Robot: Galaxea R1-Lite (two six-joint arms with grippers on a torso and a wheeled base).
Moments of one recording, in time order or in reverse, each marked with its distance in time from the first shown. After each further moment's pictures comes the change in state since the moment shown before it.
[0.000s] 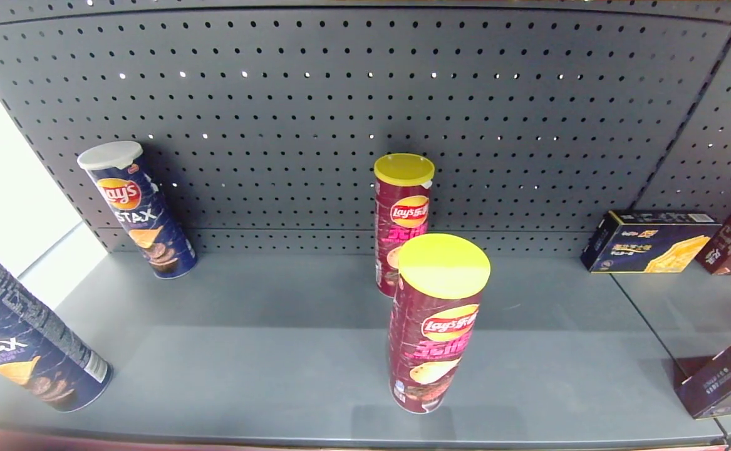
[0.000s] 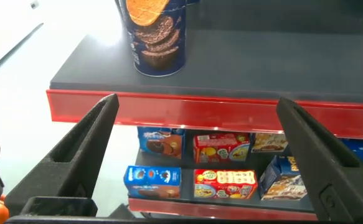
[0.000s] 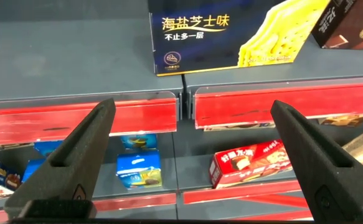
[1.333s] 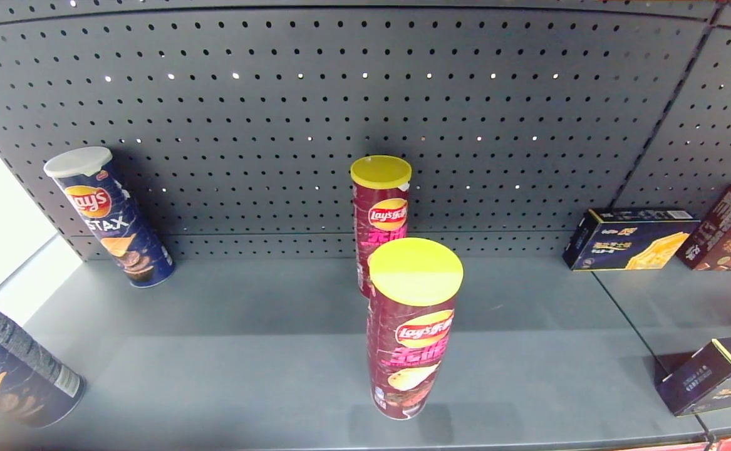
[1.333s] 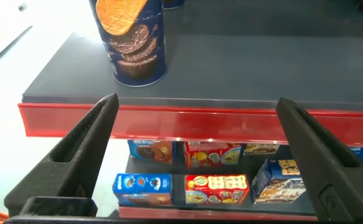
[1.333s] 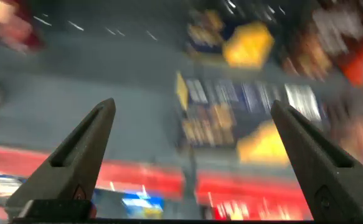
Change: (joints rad) left arm 0.000 0.001 0.000 0.000 -0.001 0.001; right arm 0.129 0.326 -0.383 -0.030 0.138 -0.104
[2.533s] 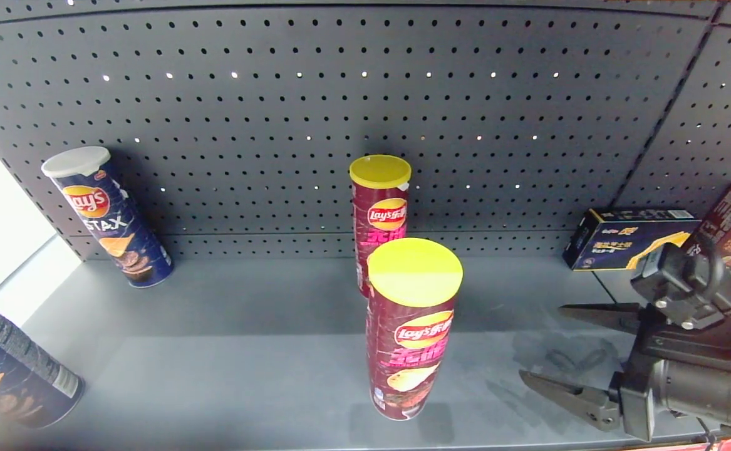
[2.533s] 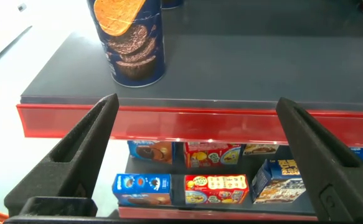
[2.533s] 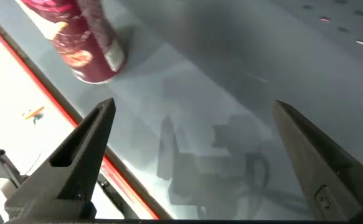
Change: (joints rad) left arm 0.000 0.000 0.000 0.000 0.000 0.000; right arm 0.634 0.842 -0.187 -0.289 -0.035 -0.096
